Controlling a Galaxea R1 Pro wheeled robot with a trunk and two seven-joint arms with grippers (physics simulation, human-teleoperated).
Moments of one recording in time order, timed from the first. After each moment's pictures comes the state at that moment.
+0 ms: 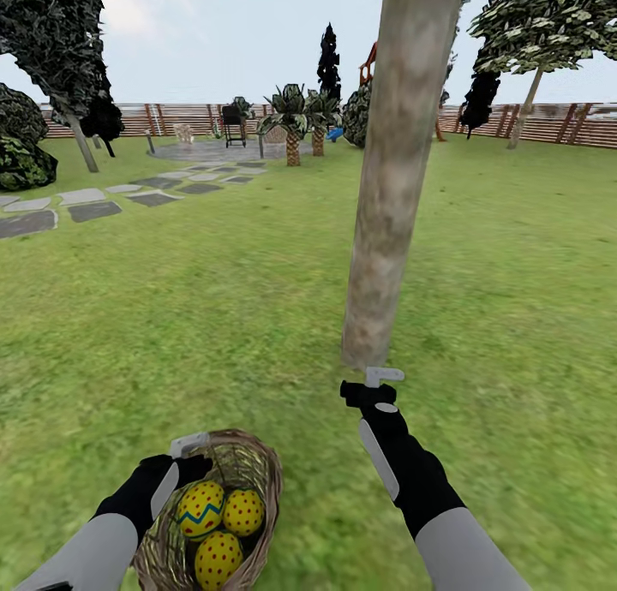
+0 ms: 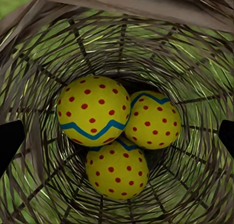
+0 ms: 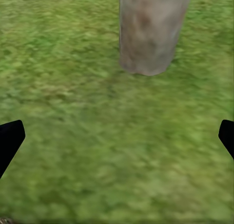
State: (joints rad) left arm -0.66 0.04 0.24 -0.44 0.01 0.42 0.03; right arm -0.61 0.16 0.21 -1.00 -0.18 0.40 -0.37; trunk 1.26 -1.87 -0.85
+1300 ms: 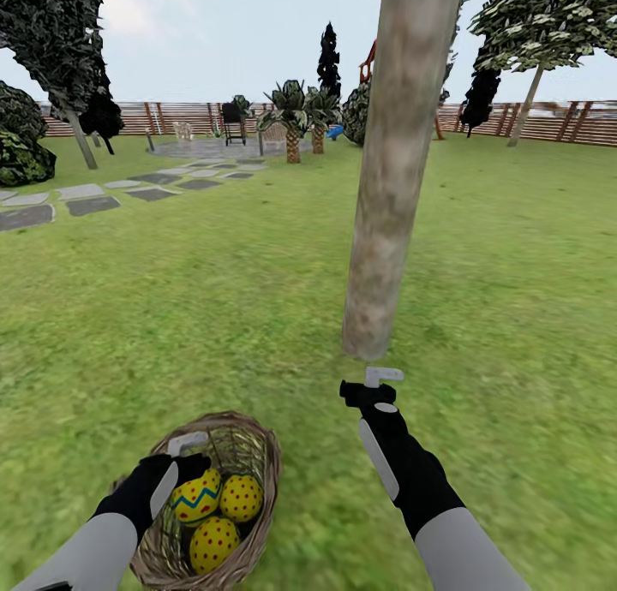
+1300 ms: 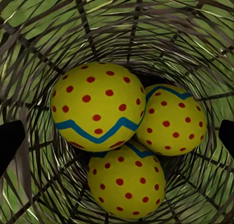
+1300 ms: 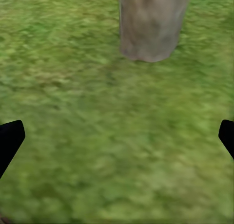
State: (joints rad) left arm -0.66 0.04 0.24 -0.45 0.02 0.41 0.05; right arm -0.61 0.16 0.22 -1.00 -0.18 0.40 -0.37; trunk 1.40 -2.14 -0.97
